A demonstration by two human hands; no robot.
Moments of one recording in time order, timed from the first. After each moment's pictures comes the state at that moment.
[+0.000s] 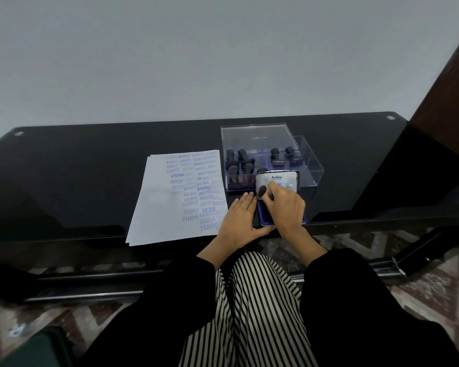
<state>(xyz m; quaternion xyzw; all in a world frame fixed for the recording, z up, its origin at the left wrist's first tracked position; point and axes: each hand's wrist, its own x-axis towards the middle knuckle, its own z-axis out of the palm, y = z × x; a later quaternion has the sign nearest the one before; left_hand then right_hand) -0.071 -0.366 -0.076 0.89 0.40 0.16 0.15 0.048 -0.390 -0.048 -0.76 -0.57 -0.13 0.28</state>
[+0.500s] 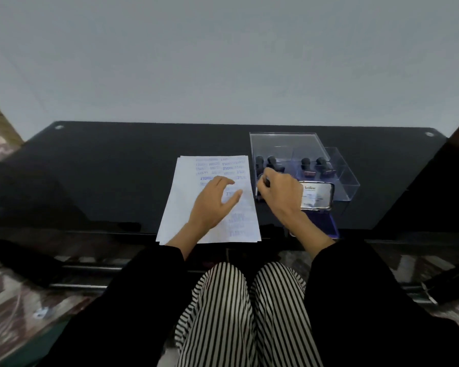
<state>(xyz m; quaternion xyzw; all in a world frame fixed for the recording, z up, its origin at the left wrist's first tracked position) -0.174 -0.317 -0.037 0.81 0.44 0.36 0.16 -0.009 -0.346 0.000 -0.73 -0.63 -0.06 0.25</state>
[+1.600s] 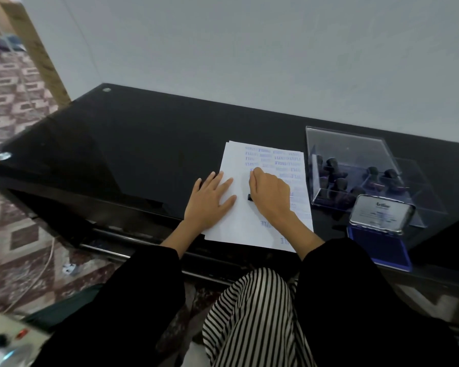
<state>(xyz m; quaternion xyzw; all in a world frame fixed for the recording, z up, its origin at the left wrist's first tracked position) -0.280 -0.286 -0.079 0.79 0.59 0.14 0.09 -0.125 -0.280 -0.045 -0.68 -0.71 0.00 0.18</state>
